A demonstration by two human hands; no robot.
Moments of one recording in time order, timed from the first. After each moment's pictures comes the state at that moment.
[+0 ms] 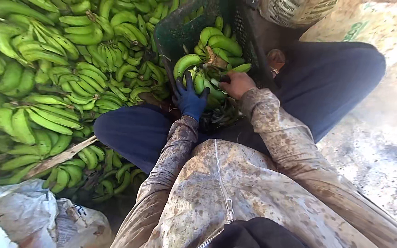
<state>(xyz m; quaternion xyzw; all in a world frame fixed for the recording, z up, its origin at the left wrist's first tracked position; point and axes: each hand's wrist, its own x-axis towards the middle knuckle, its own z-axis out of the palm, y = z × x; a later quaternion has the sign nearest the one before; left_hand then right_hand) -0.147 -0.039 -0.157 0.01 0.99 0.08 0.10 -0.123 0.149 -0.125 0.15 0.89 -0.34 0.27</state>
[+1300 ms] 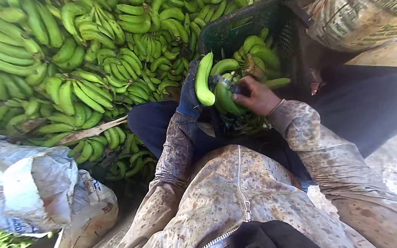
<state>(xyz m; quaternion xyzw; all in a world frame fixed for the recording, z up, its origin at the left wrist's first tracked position) -0.193 -0.120 -0.082 -0.09 0.47 0.85 0.21 -0.127 0.109 -0.098 -0.07 0.83 -0.54 0.15</state>
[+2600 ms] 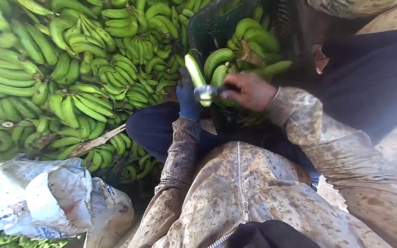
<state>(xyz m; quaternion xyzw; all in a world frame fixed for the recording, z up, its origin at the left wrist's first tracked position) -0.170 -0.110 -0.097 -0.12 0.72 0.68 0.03 -0.130 0.100 -0.088 -0.21 0.84 -0.50 0.08</state>
